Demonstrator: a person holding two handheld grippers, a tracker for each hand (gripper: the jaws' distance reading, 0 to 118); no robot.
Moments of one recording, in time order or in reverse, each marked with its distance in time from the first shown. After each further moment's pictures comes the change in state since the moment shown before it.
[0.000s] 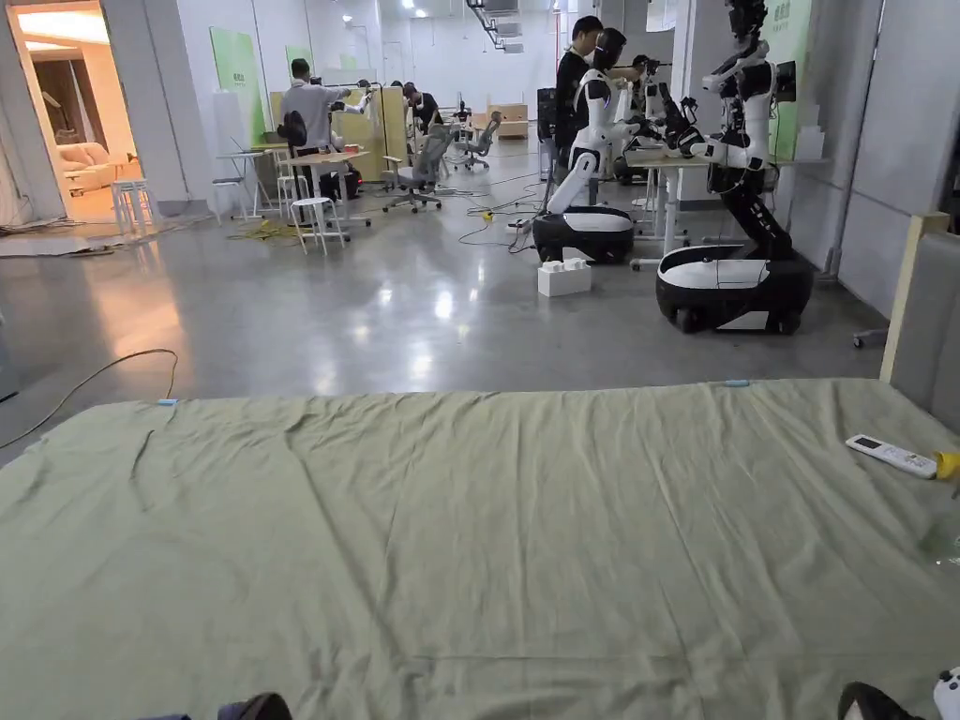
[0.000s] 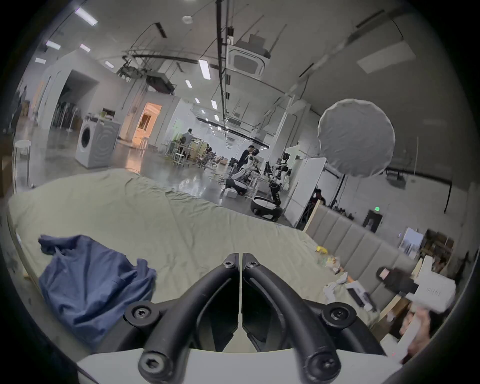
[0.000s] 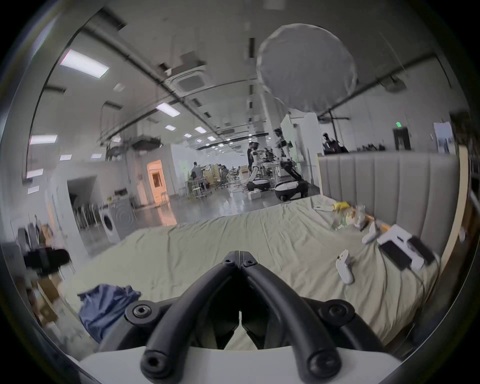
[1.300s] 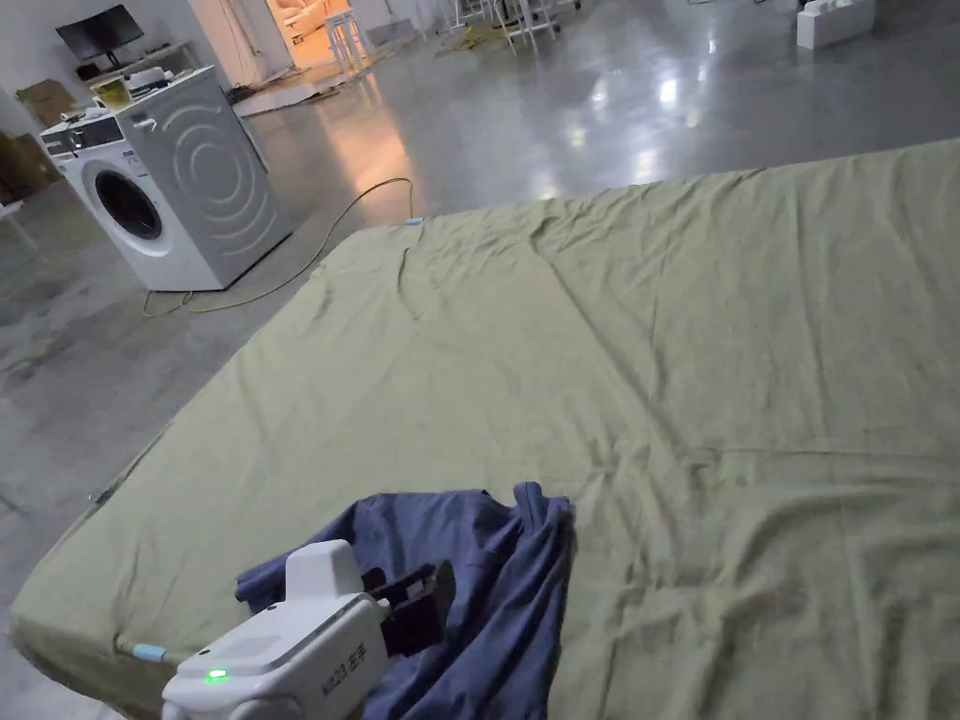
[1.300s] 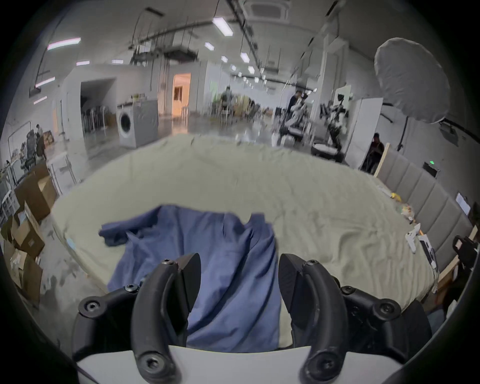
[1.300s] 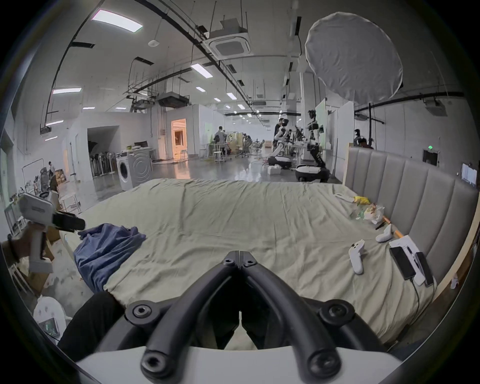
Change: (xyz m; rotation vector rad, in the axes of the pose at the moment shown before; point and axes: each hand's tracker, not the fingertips) left arm -0.178 -0.024 -0.062 -0.387 0.341 -0.081; right arm -0.038 -0.043 -0.014 -0.198 0.128 0.290
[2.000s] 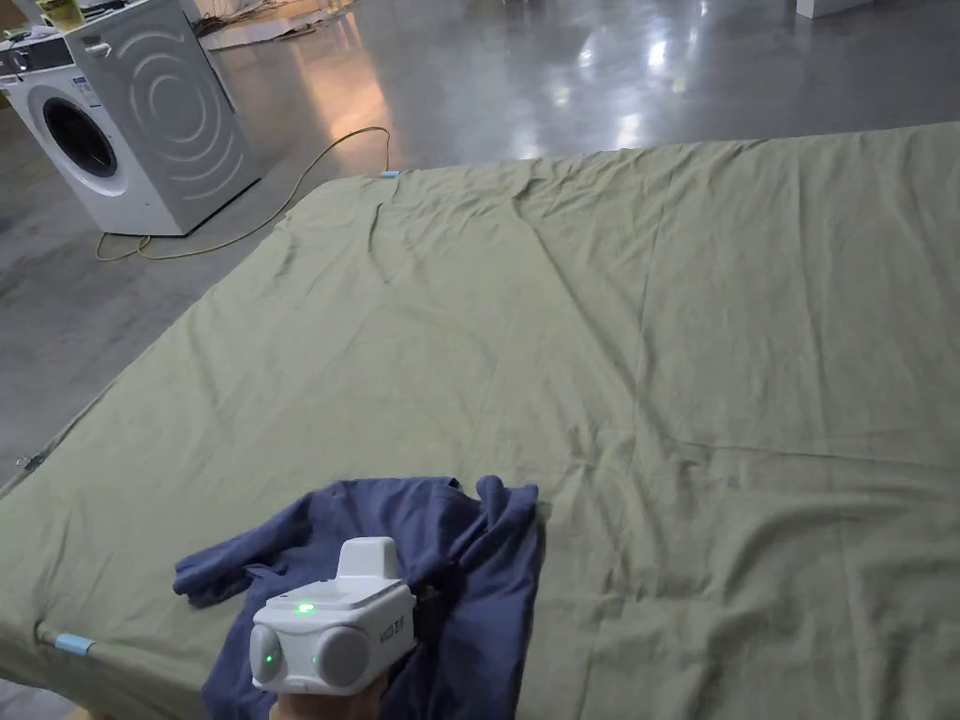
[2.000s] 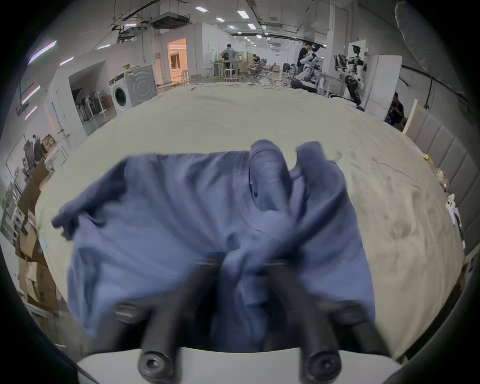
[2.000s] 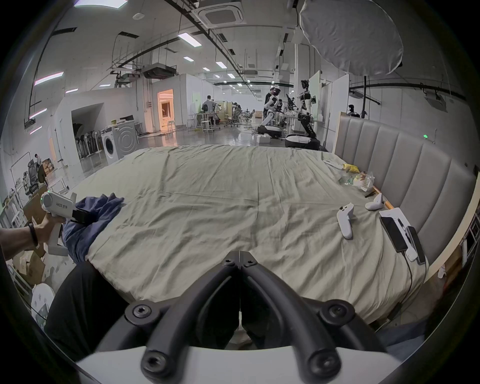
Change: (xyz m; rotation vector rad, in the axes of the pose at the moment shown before) left arm -0.012 -0.026 -0.145 -0.215 0.086 -0.093; right arm 0.031 -0.039 -0.011 -0.205 -0.068 -0.007
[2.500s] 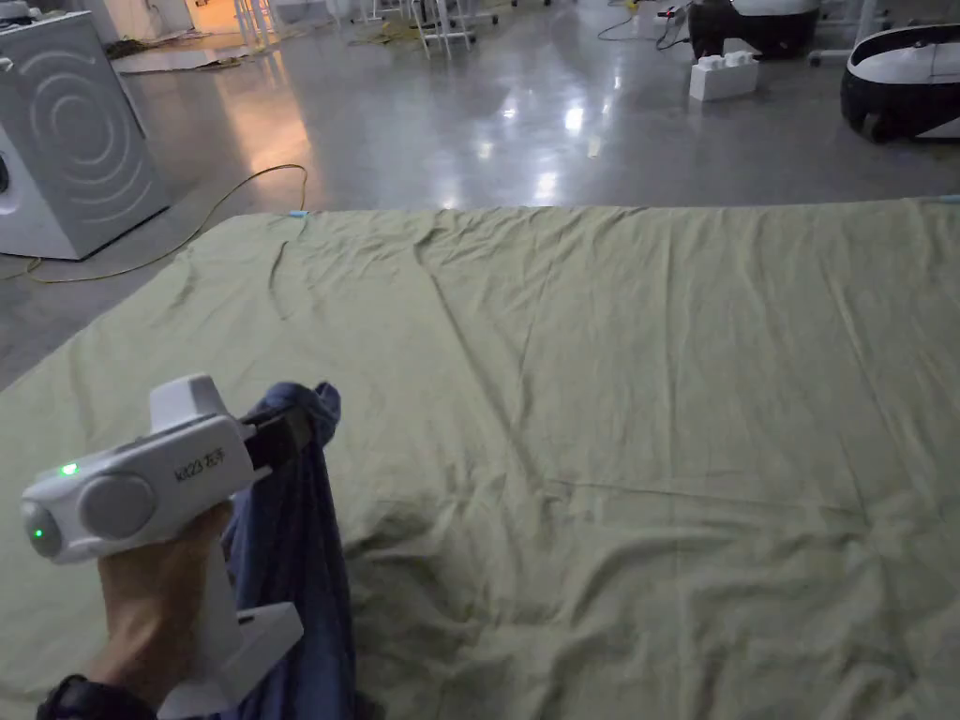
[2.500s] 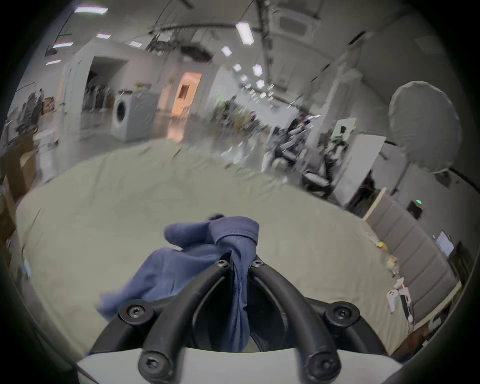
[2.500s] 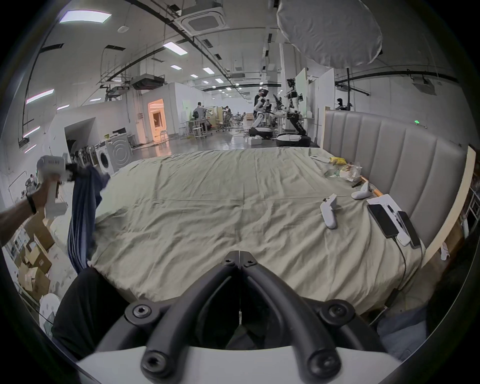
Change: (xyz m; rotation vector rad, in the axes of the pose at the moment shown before) left arm 0.031 0.148 0.114 0.405 -0.235 0.215; right arm 0.040 -0.013 0.038 0.024 -0.025 -0.091
